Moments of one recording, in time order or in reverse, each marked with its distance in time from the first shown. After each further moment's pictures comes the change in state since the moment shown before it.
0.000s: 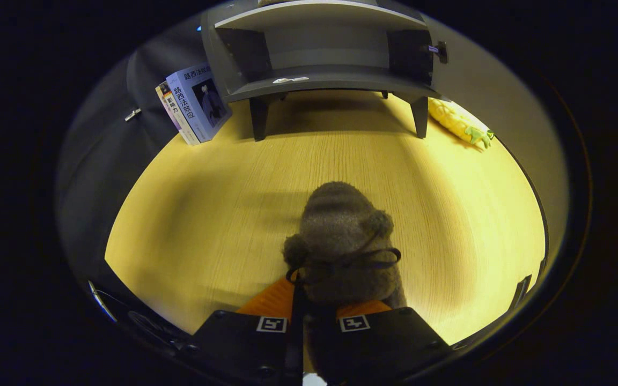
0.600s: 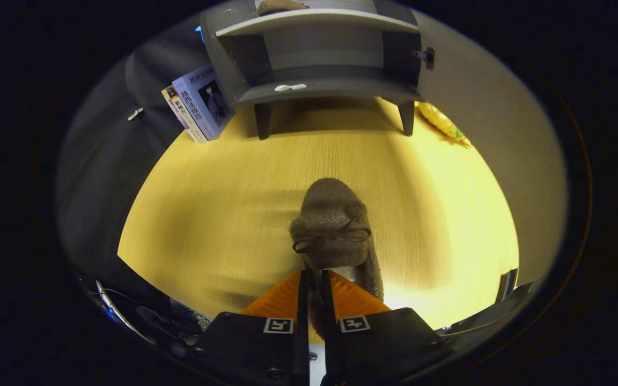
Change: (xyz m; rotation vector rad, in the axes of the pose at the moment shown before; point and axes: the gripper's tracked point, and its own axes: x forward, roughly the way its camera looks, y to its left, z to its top) arm -0.045 0.000 -0.011 0.029 0.115 0.007
